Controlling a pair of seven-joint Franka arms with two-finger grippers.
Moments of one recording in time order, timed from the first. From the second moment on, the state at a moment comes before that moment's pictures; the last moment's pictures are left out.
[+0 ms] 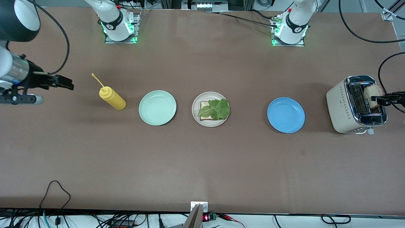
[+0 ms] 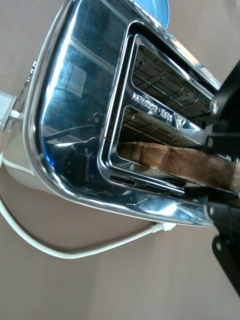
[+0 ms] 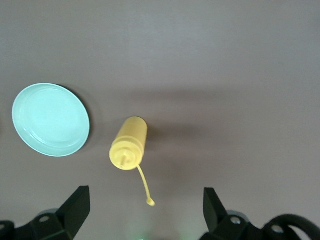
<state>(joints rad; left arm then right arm) 0.50 0.57 0.00 -1.43 0.00 1.49 0.16 -0.05 0.11 0.05 -1.61 -0.01 1.56 0.01</state>
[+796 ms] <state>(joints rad) 0.52 0.51 -0.02 -1.12 -0.02 1.03 0.20 0.01 0.12 -0.04 -1.56 -0.01 1.54 -0.14</state>
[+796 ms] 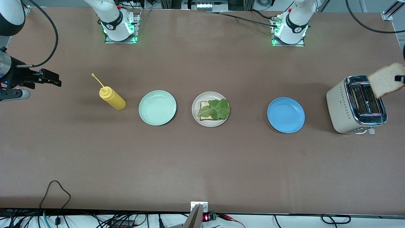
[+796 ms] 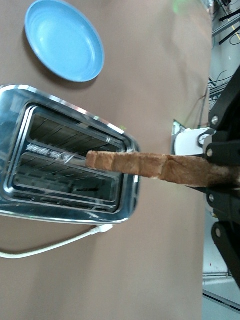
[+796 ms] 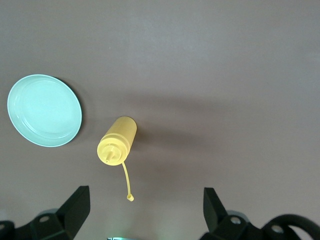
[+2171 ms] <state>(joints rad) 0.34 0.50 -0.60 -1.75 -0.78 1.77 0.24 0.02 0.11 -0.04 -1.54 0.00 1.50 -0.13</state>
